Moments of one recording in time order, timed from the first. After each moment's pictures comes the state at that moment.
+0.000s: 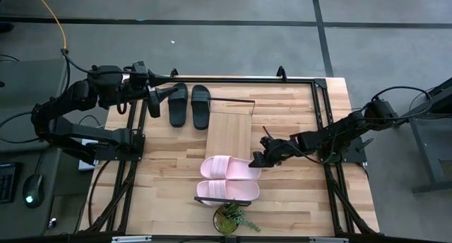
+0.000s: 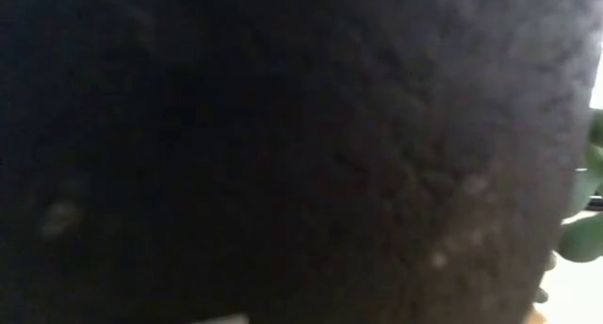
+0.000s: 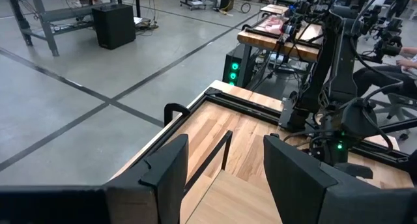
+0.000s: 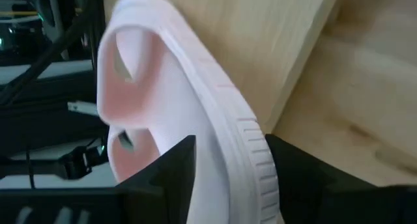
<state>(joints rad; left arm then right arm) 0.29 0.87 1.29 -0.68 -0.25 -0.16 0.24 1.42 0.59 0.19 -0.06 1.54</state>
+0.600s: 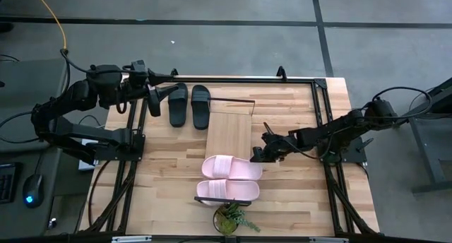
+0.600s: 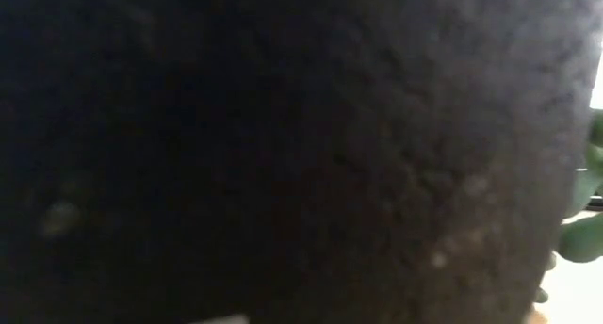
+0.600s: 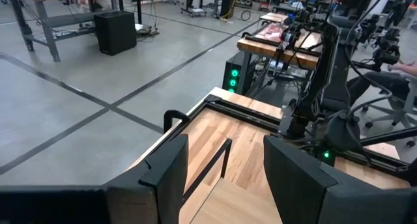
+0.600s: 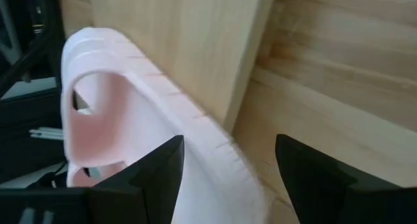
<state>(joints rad) 0.29 0.87 1.29 -0.65 -0.26 -0.16 0.16 1.42 0.59 0.07 -0.07 1.52</state>
